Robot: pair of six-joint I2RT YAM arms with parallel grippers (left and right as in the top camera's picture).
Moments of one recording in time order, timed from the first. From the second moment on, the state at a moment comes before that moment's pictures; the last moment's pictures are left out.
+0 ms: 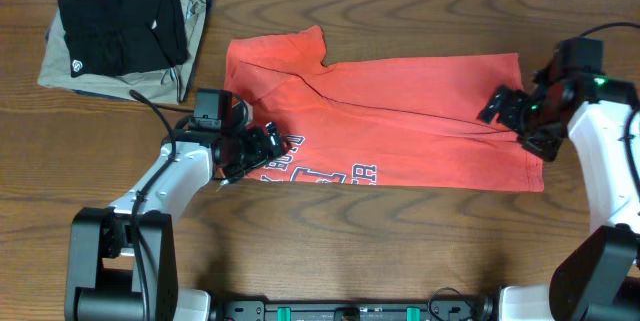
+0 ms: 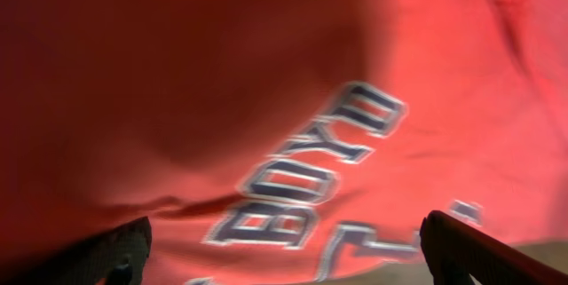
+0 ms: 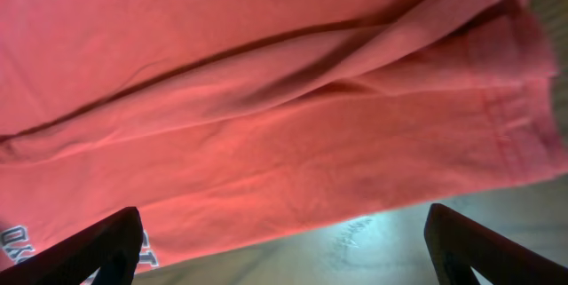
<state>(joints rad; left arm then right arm) -0.10 1.61 0.81 -0.45 0.42 -0.52 -0.17 1.60 1.24 -1.00 -0.18 0.40</state>
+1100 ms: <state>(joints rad) 0.15 1.60 0.82 -0.62 0.19 -0.59 0.18 1.75 1.17 -0.89 -0.17 0.10</state>
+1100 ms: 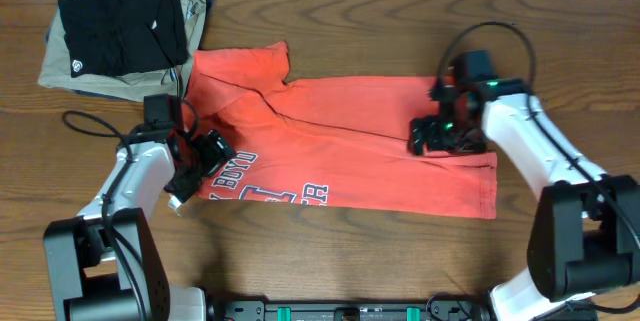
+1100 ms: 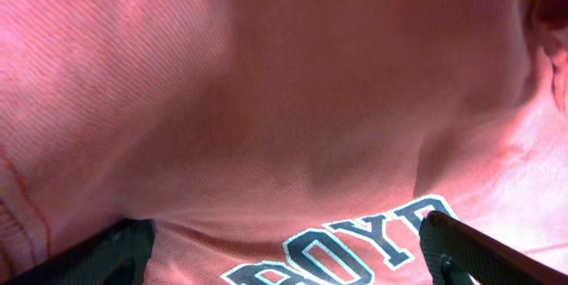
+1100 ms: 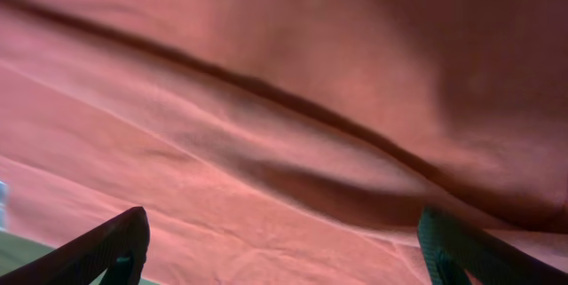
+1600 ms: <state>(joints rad) 0.16 1.60 0.82 -0.64 0.18 -0.59 0.31 1.81 1.17 -0.94 0.17 0.06</state>
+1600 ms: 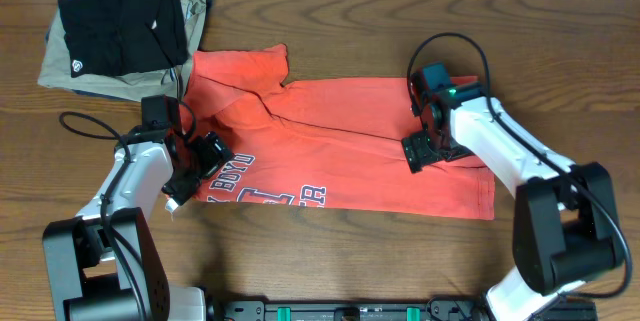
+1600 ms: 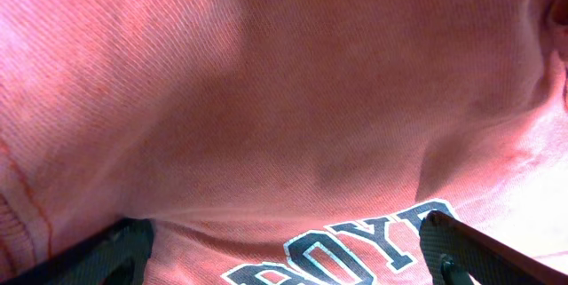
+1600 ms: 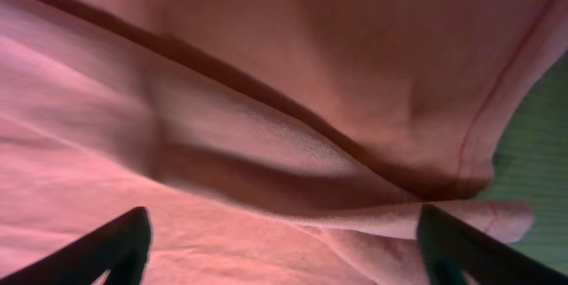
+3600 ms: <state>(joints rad) 0.17 1.57 0.82 -0.65 0.17 -0.59 0.06 1.90 1.24 -0.84 0.26 0.16</state>
